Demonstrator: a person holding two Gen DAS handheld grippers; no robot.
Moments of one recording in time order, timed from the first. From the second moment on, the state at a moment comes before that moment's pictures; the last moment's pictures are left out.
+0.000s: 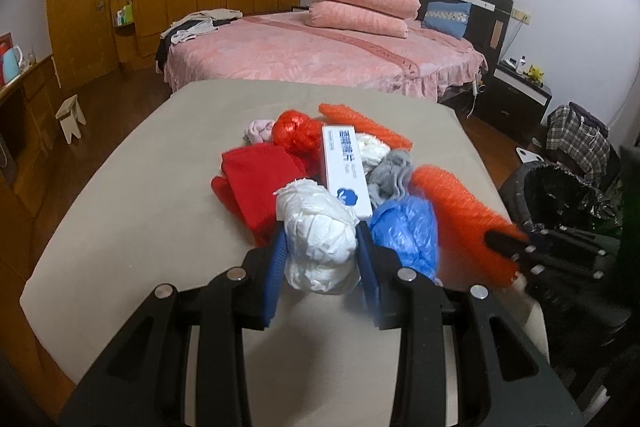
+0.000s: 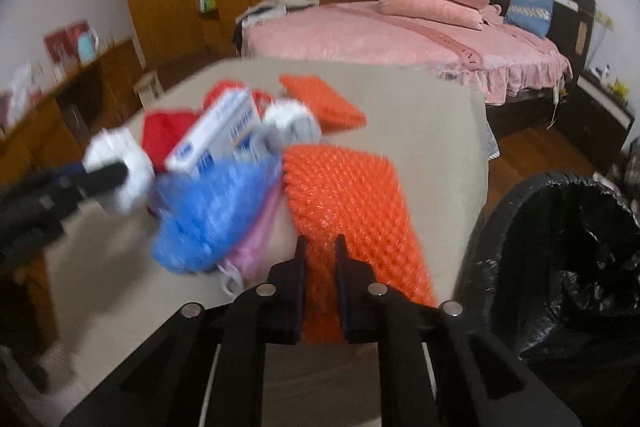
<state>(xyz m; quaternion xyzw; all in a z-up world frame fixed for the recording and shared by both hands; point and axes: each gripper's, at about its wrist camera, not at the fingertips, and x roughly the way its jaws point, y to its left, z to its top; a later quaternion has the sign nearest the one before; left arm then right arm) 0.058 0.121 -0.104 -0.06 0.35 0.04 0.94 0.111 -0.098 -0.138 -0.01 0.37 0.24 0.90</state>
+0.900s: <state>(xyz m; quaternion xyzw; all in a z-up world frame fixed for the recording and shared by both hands) 0.087 -0.040 -0.065 -0.01 0.31 -0.15 0.94 0.082 -0.250 -0.068 0.04 0.31 0.09 0.95</state>
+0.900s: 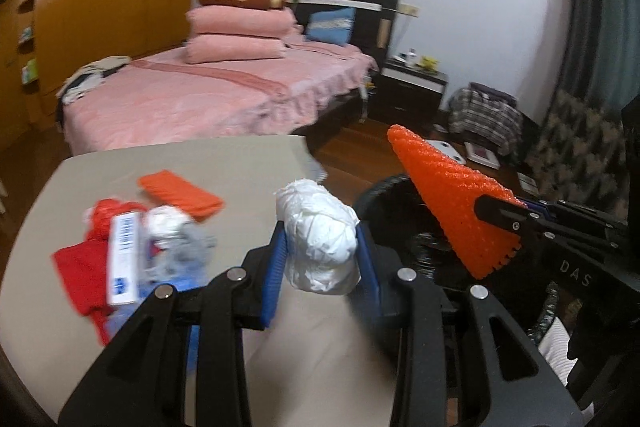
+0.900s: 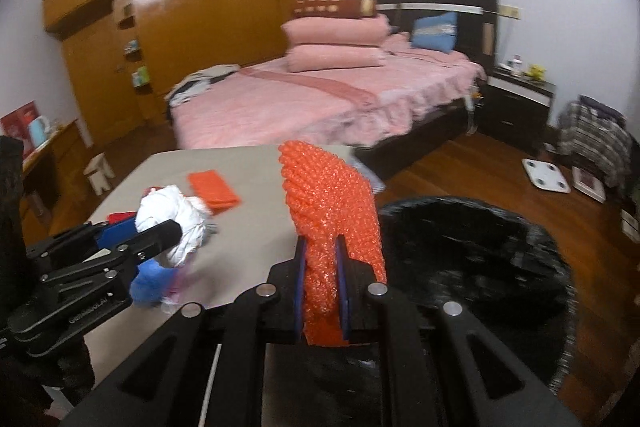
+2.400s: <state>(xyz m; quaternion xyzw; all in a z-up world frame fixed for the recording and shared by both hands) 0.070 0.109 -0.063 -0.01 0.29 0.01 0.96 0.099 -0.135 -0.082 0.02 0.29 0.19 0.94</state>
